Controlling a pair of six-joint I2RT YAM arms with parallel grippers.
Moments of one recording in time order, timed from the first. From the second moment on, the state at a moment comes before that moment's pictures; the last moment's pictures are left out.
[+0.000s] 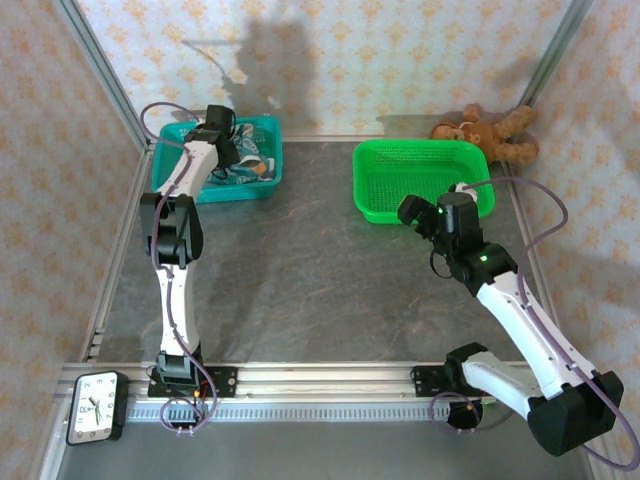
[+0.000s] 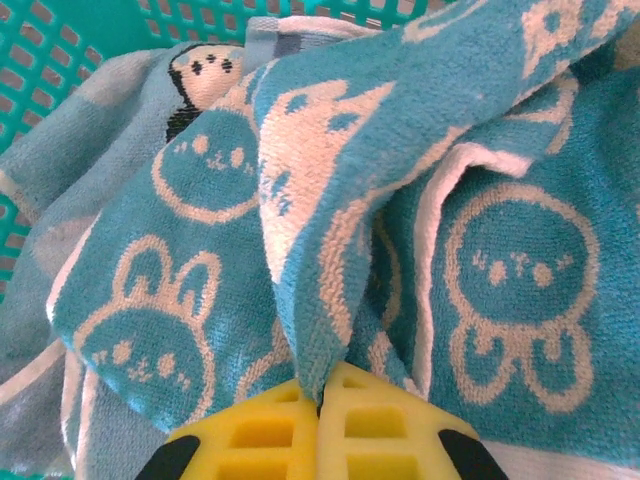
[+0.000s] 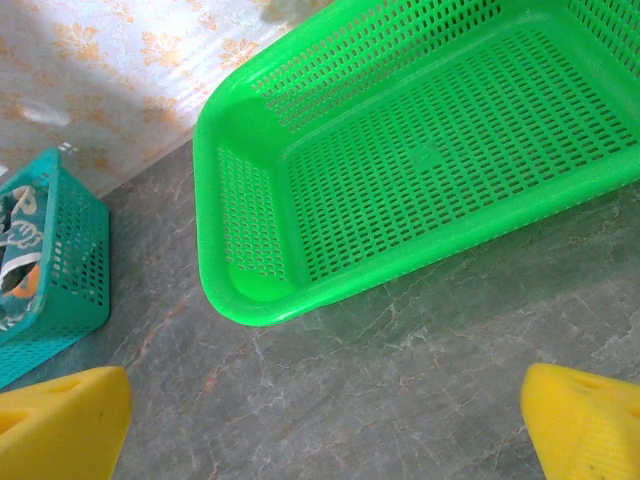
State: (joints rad) left arm -0.01 2.29 2.08 -0.78 -0.28 -0.40; right arm 0.35 0.97 0.90 -0.52 0.19 0.72
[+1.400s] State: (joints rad) left arm -0.33 1.56 2.11 -0.78 -0.12 -0.50; right arm 0.39 1.09 0.90 -0.39 0.08 0.77
